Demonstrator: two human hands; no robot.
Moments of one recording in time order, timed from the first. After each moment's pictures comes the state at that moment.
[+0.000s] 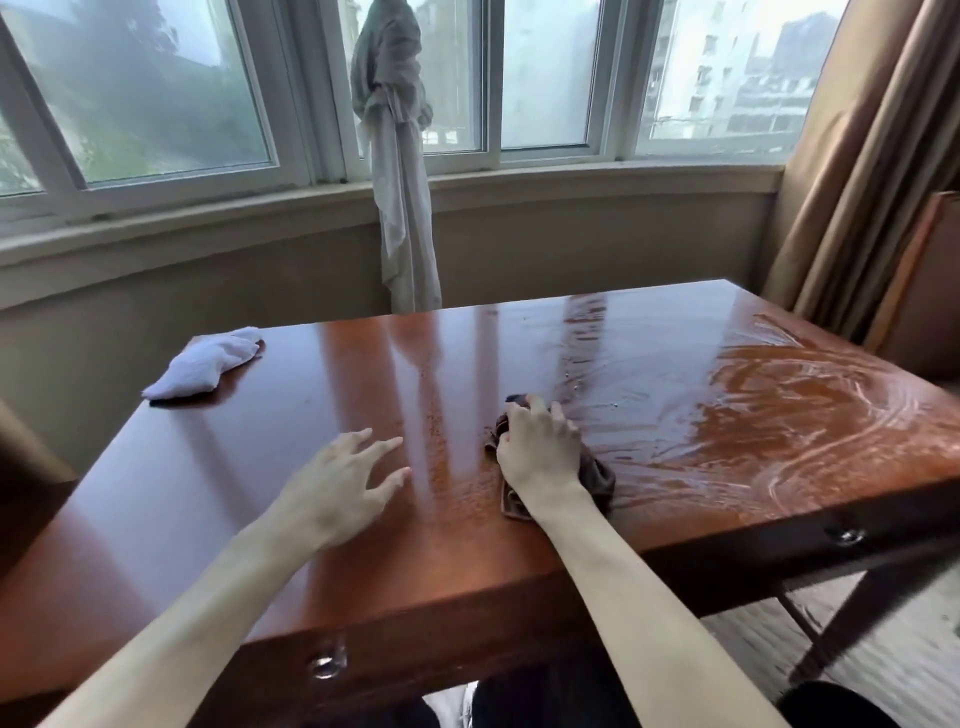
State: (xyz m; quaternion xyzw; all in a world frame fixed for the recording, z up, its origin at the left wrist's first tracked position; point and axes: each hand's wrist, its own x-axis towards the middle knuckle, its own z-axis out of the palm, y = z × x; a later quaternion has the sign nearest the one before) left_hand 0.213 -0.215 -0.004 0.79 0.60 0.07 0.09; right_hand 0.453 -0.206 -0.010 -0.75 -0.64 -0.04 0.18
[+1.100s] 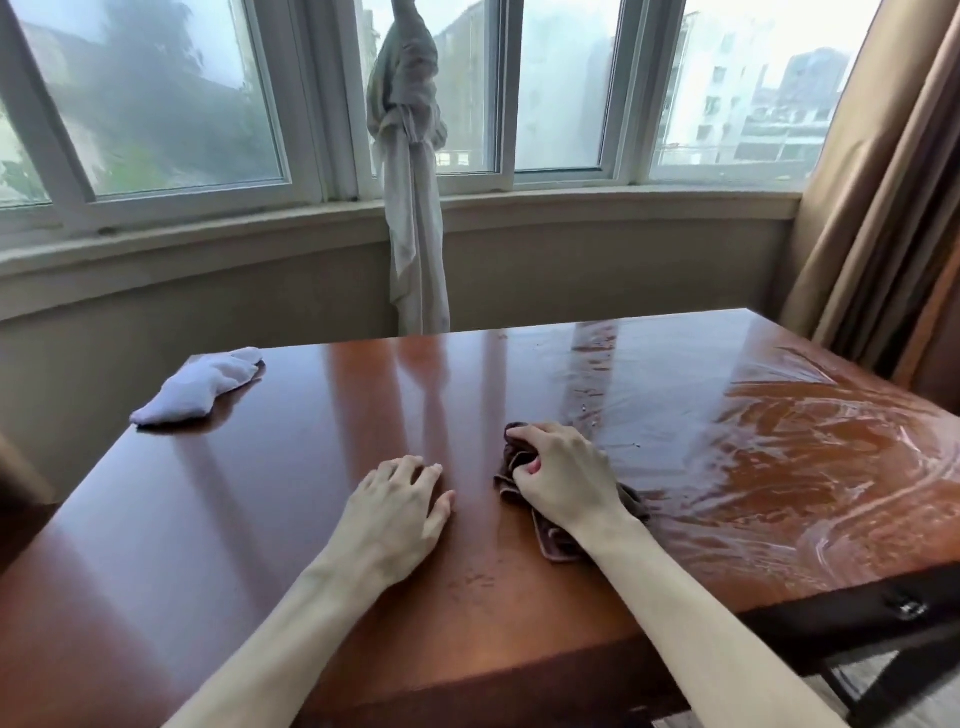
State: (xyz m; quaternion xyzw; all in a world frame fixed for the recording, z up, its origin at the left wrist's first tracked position) left_hand 0.266 -0.192 -0.016 0.81 0.58 0.07 0.00; right_hand 0.487 -0.176 -0.013 -0.66 -0.71 0.01 0.24
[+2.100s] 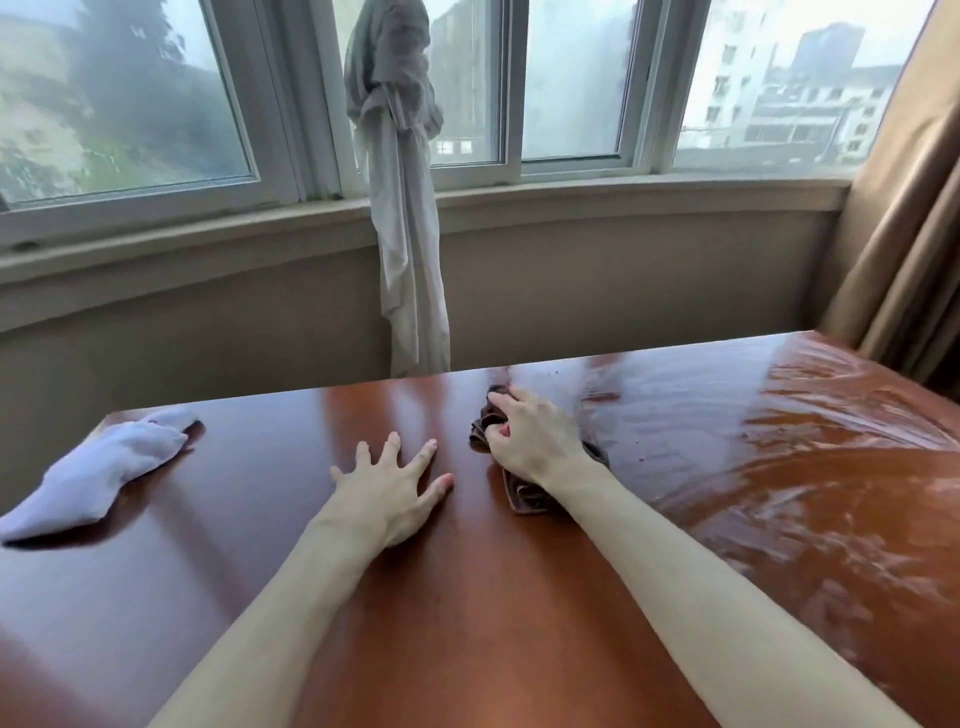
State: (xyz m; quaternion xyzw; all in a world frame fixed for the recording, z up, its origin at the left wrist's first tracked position) left_hand 0.290 0.020 -0.016 0.75 0.65 -0.08 0.07; right_hand 0.489 0.058 -0.013 -0.67 -0.72 0.05 0.18
